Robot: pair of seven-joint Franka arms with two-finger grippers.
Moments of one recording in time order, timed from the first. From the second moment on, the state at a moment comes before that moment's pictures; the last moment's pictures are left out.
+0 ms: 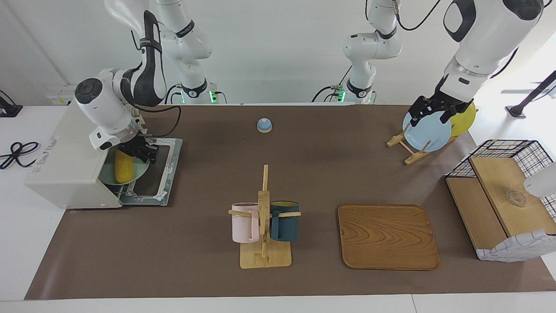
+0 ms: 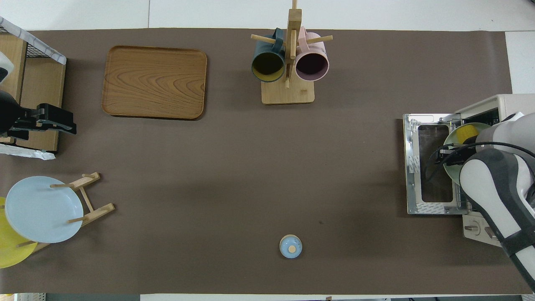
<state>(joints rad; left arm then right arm) -0.06 0.00 -0.03 -1.61 -0.01 1.56 -0.13 -0.16 0.01 0.01 -2.22 0.04 2.16 -0.01</state>
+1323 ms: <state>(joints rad) -0.06 0.00 -0.03 -1.61 -0.01 1.56 -0.13 0.29 0.09 0.04 -1.89 -0.13 1.81 0.34</state>
